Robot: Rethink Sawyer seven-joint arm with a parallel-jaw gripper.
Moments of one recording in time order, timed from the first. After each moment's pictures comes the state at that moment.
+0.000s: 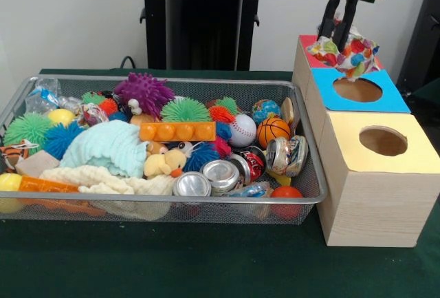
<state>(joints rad) 0.31 -0.63 -0.52 1.52 0.40 0.53 2.12</state>
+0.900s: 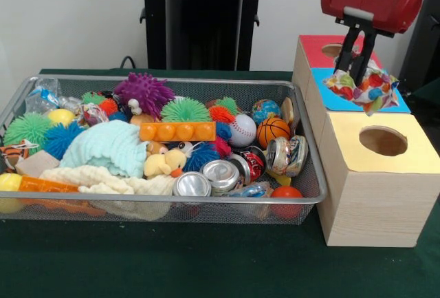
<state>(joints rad) 0.34 -0.51 -0.55 1.41 0.45 0.53 2.23</state>
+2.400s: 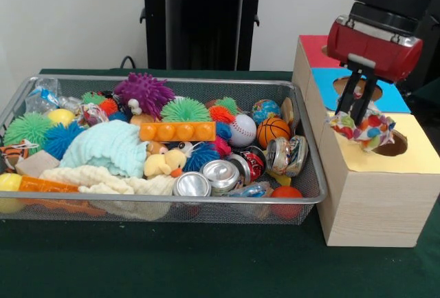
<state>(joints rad) 0.38 -0.38 -0.57 1.38 0.49 0.48 2.27</state>
